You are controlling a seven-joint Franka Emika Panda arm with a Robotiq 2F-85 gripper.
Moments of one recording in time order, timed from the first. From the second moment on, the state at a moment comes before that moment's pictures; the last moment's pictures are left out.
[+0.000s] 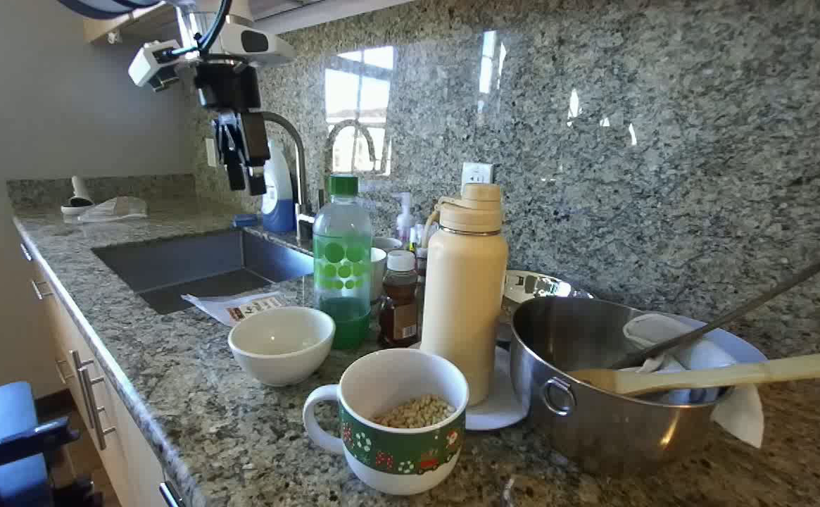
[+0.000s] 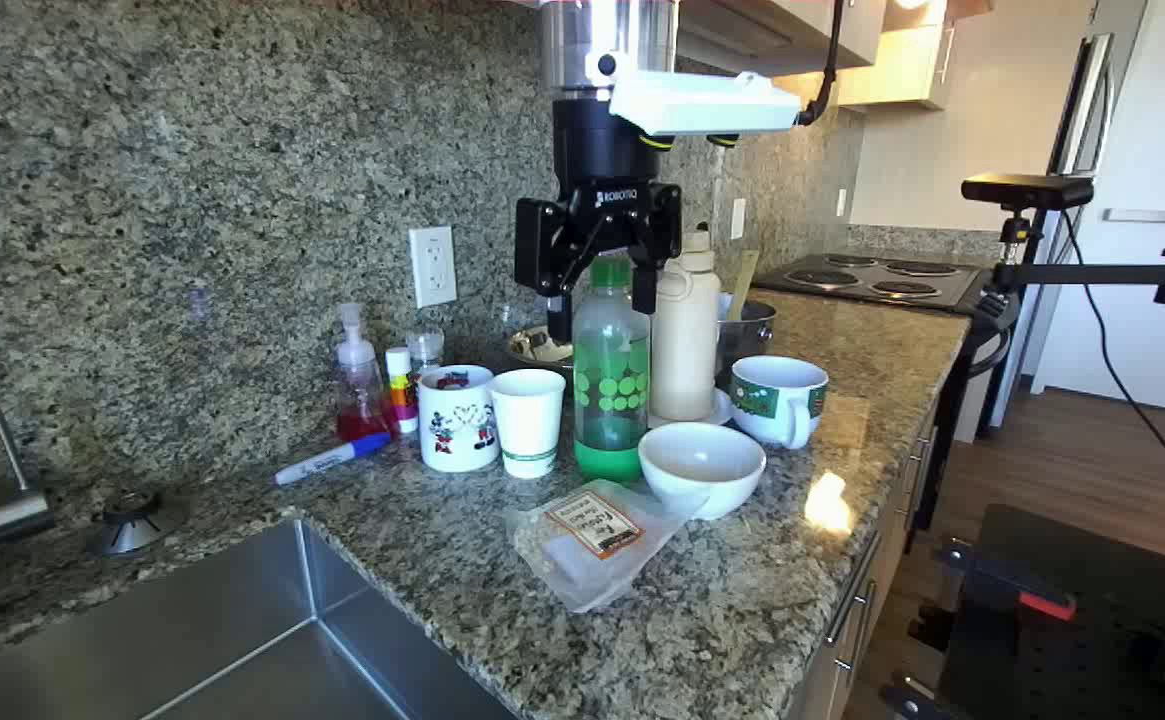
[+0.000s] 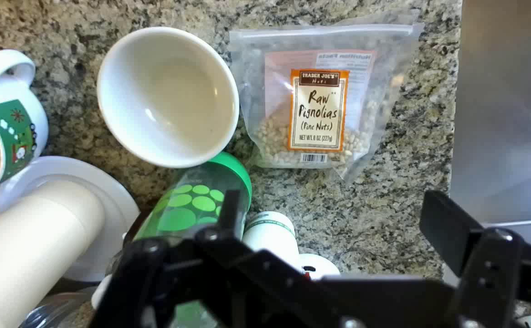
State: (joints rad) arm 0.02 -0.20 0.26 -2.41 -0.05 2.27 0.44
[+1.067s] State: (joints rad) arm -0.01 -0.22 0.08 -2.45 -0.03 2.27 0.48
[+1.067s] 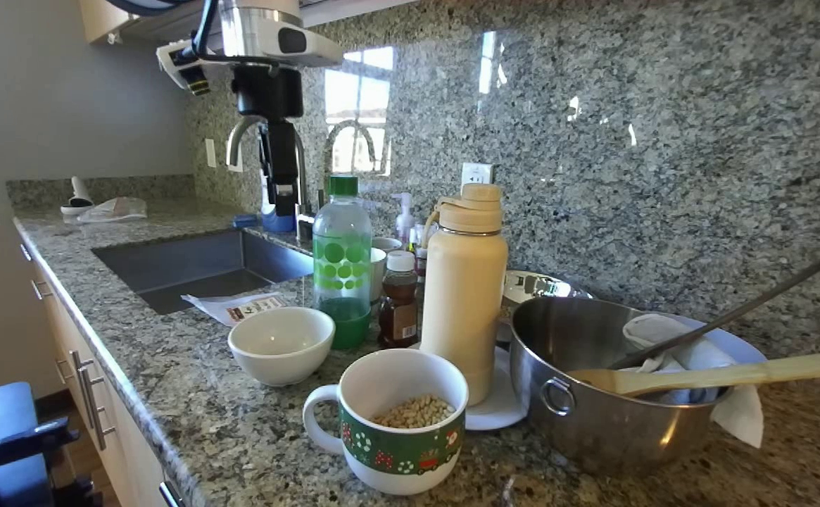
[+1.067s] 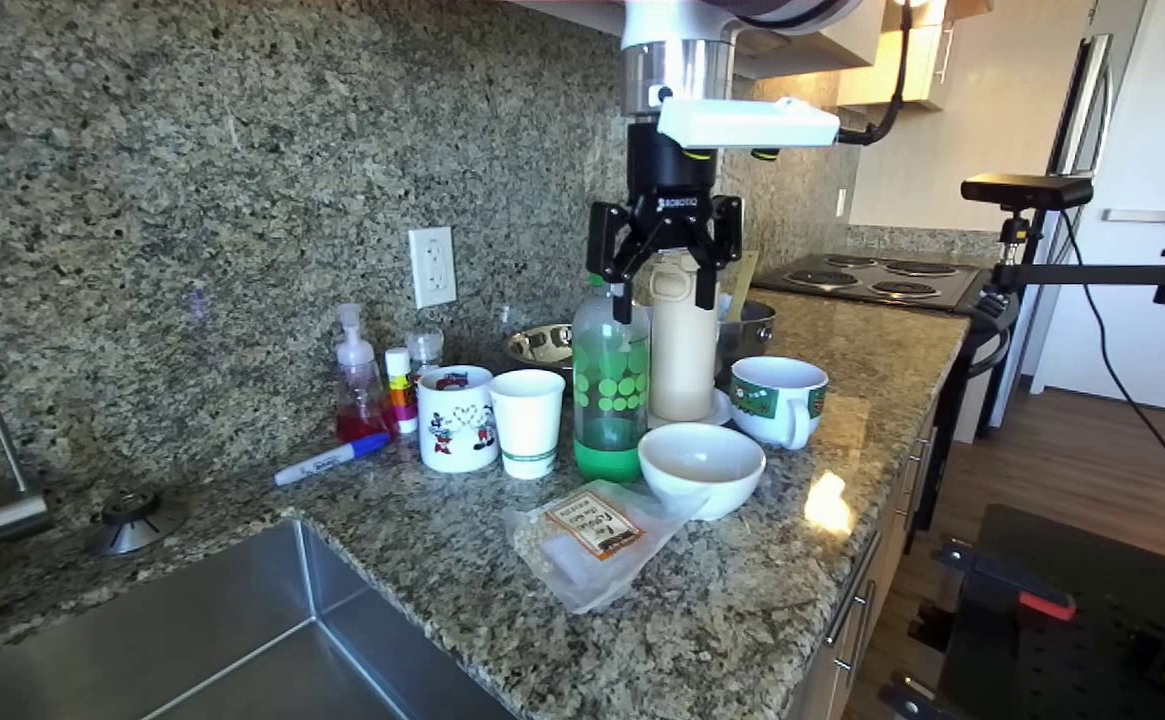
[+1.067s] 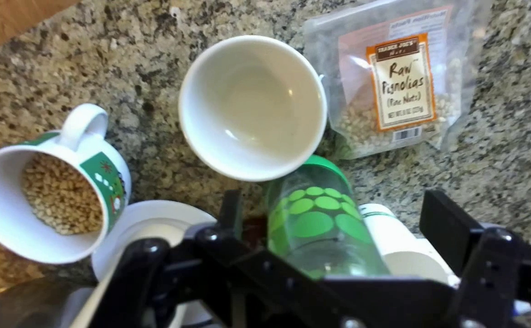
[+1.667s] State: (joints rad) arm -0.15 -0.36 0.00 -2.64 -0.01 2.27 0.68
